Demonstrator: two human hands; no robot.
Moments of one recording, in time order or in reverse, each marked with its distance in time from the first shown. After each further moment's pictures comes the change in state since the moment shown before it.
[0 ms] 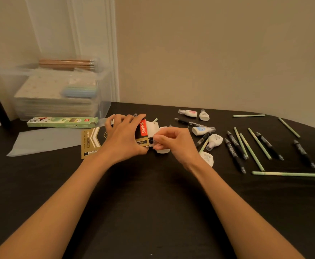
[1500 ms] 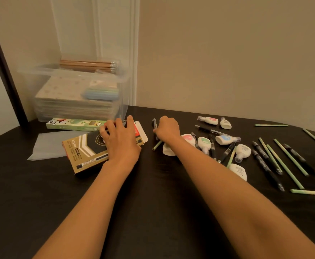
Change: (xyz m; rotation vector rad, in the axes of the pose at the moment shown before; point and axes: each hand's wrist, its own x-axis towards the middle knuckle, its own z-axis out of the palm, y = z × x) left_hand 0.004 -0.045 0.011 0.218 0.103 -0.425; right_hand 0.136 0.026 0.075 -0.985 0.146 0.182
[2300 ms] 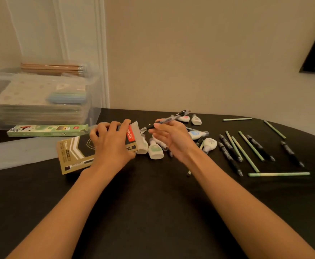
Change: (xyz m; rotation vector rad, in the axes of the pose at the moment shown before) left_hand -0.021 0.033 -0.015 -0.110 -0.028 0.243; right_hand -0.084 0.066 -0.072 1.521 -0.177 0.061
